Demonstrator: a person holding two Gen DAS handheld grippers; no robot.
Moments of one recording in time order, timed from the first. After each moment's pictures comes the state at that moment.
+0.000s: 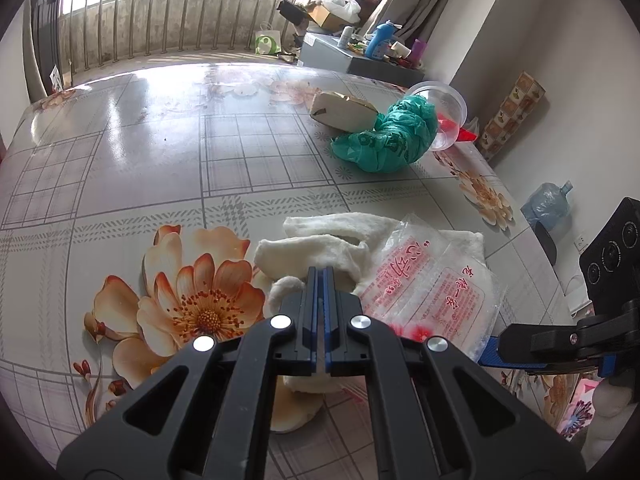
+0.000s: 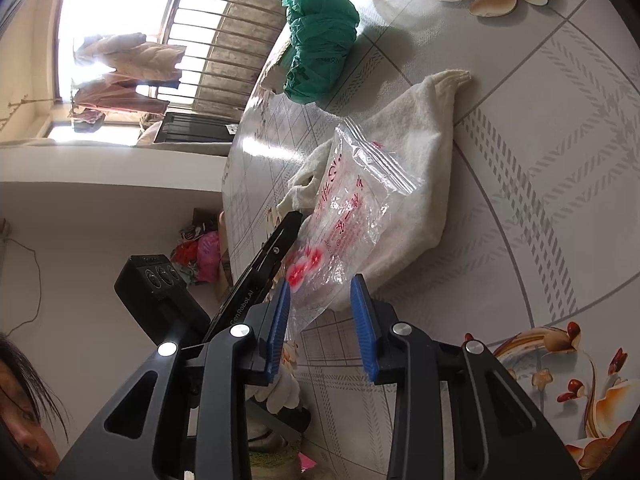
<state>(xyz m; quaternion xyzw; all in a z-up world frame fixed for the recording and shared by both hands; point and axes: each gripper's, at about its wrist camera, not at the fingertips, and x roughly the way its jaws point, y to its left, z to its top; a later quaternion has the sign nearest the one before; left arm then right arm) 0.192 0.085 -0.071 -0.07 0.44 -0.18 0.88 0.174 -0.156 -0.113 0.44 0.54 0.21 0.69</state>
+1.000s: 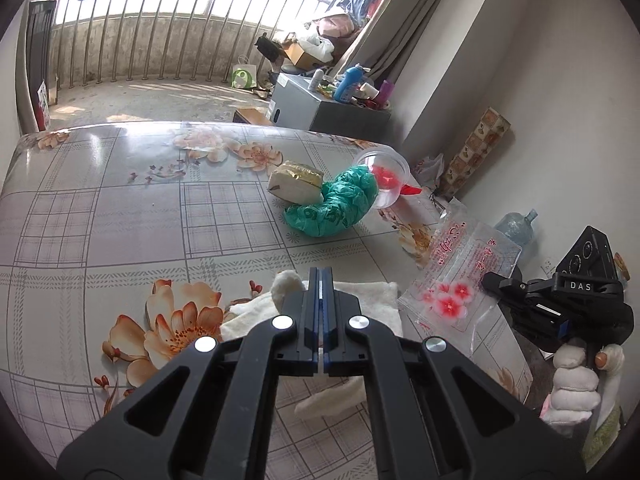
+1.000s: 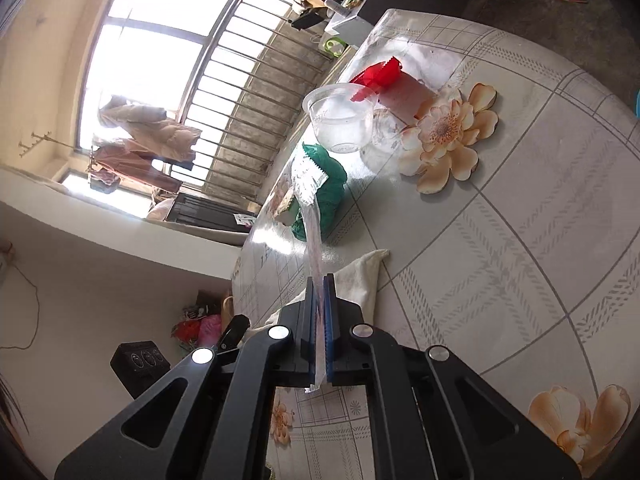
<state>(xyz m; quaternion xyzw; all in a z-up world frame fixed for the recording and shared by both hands) 0.175 0.073 0.003 -0.11 0.37 -0.24 0.89 0.149 -0.236 -0.059 0.46 0.39 0.13 0.79</state>
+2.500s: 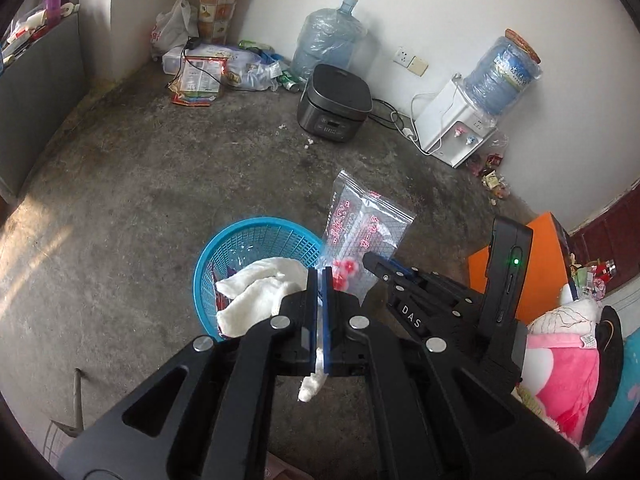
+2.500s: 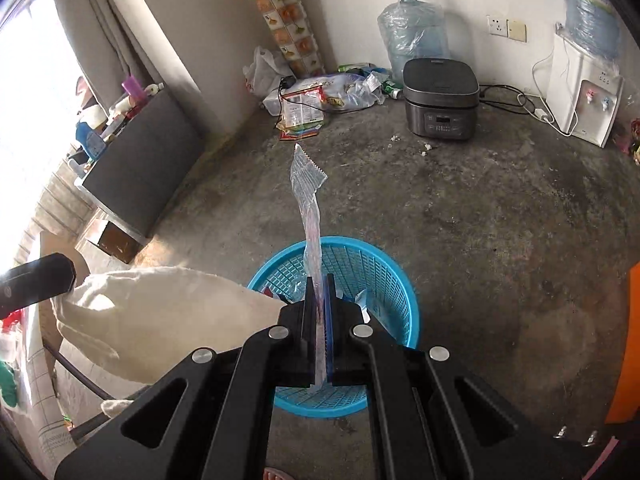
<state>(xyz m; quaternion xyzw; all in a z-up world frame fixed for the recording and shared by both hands) 0.178 -0.537 -0.106 0.15 0.51 -0.55 0.65 0.048 -0.646 -0.186 0.31 0.36 -0.32 0.82</state>
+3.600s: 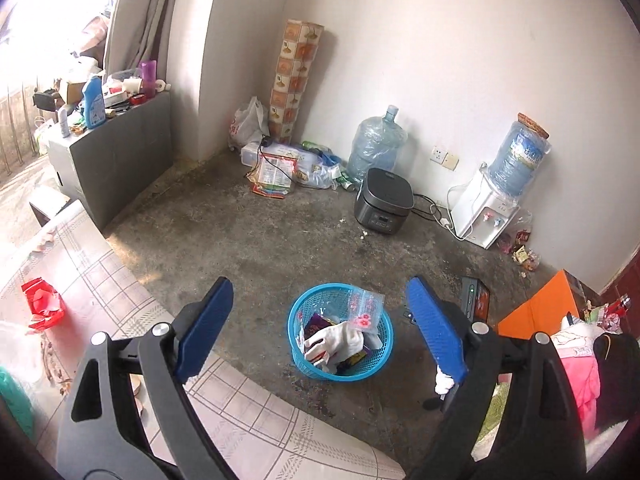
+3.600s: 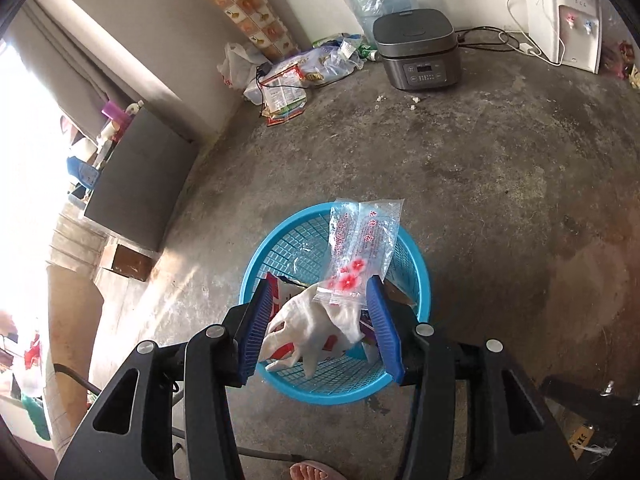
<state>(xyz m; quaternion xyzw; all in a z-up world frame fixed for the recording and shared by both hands) 0.189 -0.331 0.049 0.07 0.35 -0.50 0.79 0.016 -0.645 -0.218 0.42 0.33 -0.31 0.79</state>
